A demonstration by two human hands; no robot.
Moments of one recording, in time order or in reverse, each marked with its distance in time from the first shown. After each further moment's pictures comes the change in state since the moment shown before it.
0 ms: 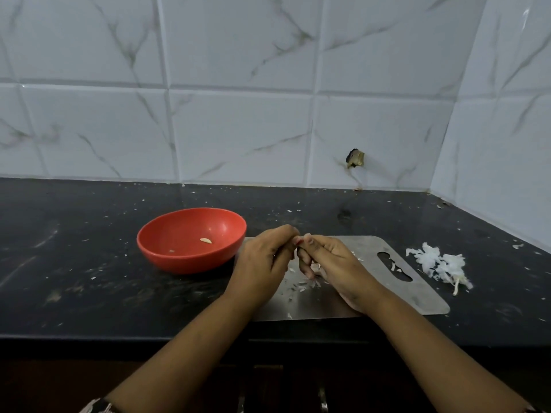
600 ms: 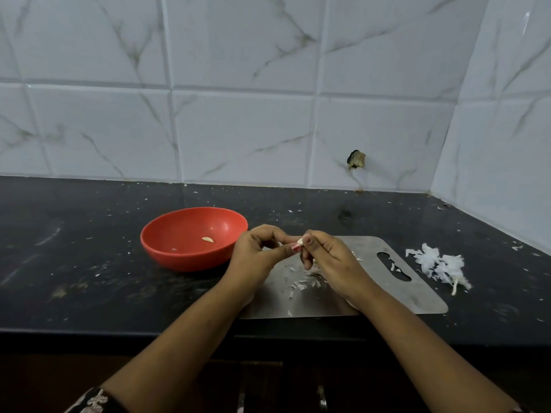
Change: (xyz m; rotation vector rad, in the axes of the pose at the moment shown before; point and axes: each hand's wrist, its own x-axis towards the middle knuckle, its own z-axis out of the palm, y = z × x) left_hand 0.005 0.007 -0.008 -0.544 0.009 -0.494; right_hand 0.003 0.006 -0.002 -0.216 0.107 -0.106
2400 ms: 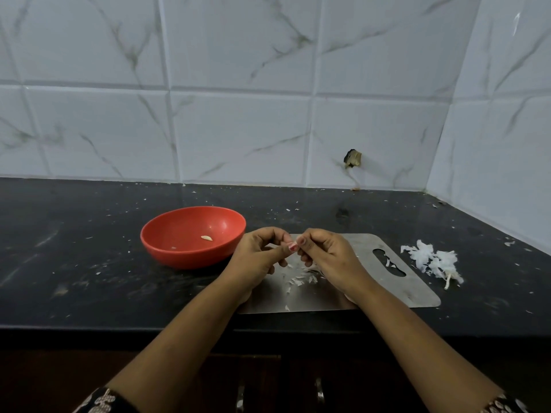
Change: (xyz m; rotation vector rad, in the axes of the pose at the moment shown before) left_hand -0.001 0.000 -0.002 -0.001 -0.119 -0.179; right_hand -0.001 0.000 -0.003 0.008 0.041 0.016
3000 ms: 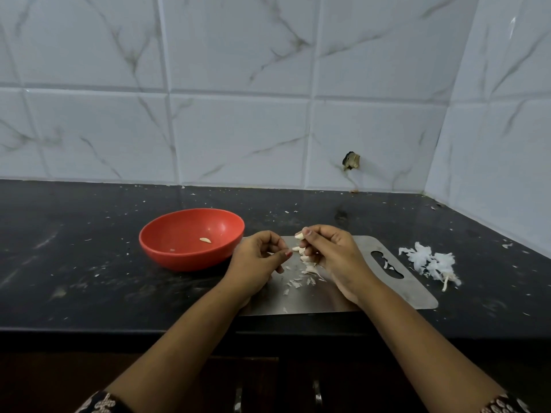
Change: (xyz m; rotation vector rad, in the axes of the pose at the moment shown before) left_hand 0.003 -0.009 0.004 0.203 0.134 -0.022; right_hand 0.002 -0.007 -0.003 0.381 0.135 0.180
